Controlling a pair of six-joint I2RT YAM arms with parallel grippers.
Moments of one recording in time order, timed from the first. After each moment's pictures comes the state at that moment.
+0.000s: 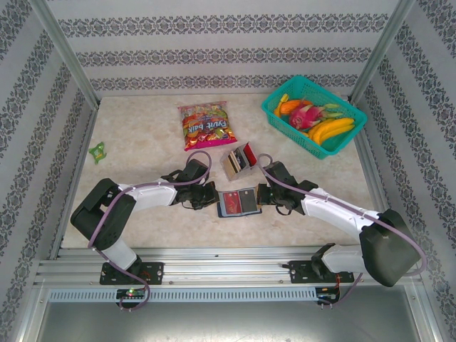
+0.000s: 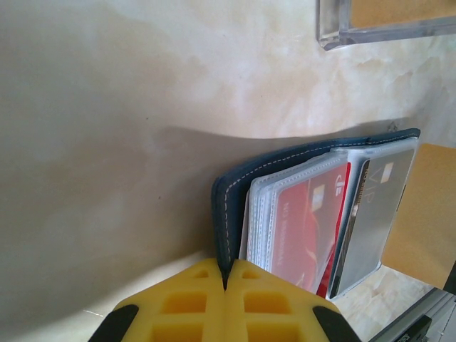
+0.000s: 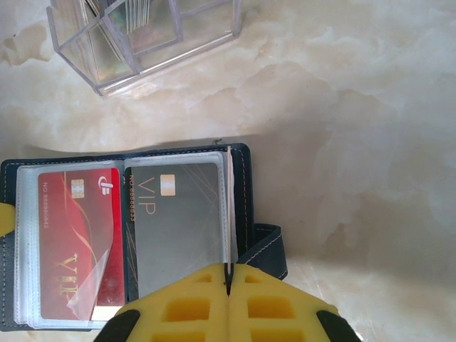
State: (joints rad) left arm -0.61 1.64 0.79 -0.15 0.35 -0.96; right arm 0.60 1.29 0.67 -0.39 -0.02 0.60
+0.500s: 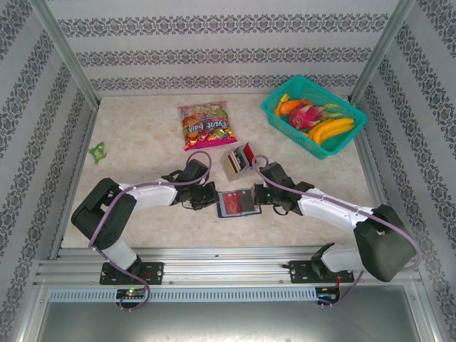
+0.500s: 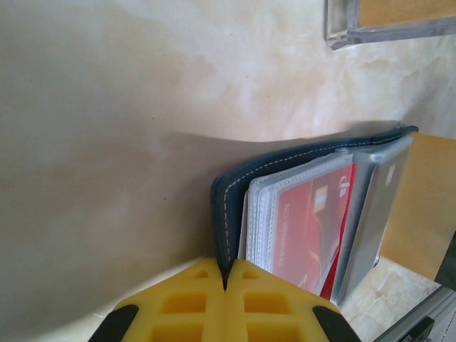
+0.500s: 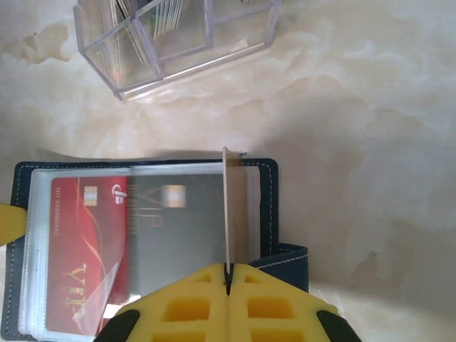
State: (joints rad) left arm -0.61 1.65 0.79 -0.16 0.35 -0.96; right arm 0.62 1.32 0.64 -0.29 -0.04 0.58
